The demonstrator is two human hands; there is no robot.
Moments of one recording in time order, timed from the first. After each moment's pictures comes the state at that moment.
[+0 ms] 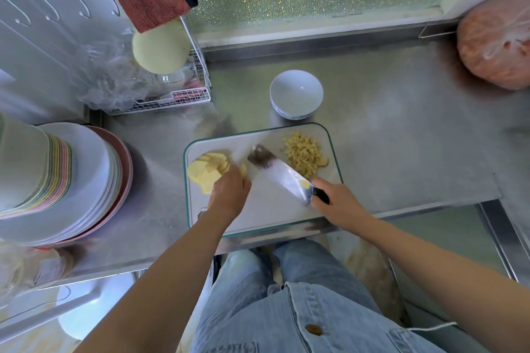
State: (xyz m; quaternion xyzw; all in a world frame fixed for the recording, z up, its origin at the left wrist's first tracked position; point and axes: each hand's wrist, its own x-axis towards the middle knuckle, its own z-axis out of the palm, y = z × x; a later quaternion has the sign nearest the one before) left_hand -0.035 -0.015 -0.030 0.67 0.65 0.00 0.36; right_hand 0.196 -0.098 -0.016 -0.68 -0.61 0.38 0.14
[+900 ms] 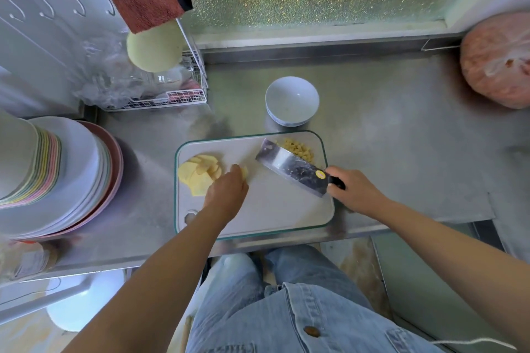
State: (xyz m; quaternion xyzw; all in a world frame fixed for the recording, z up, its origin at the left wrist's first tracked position) left_hand -0.014 -0.011 -0.036 0.72 0.63 -0.04 0.28; right_hand 0.262 -0.061 -0.001 -0.67 -0.63 0.38 0.08
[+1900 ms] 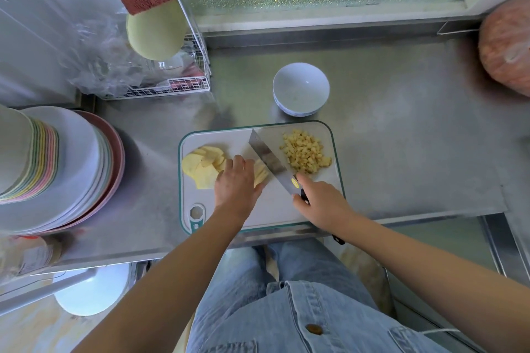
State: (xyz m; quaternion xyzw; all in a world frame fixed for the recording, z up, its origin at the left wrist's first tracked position) left_hand -0.011 -0.021 -0.042 0.78 0.60 -0.06 0.15; right_hand 0.176 -0.076 -0.011 -0.64 -0.69 0.33 0.04
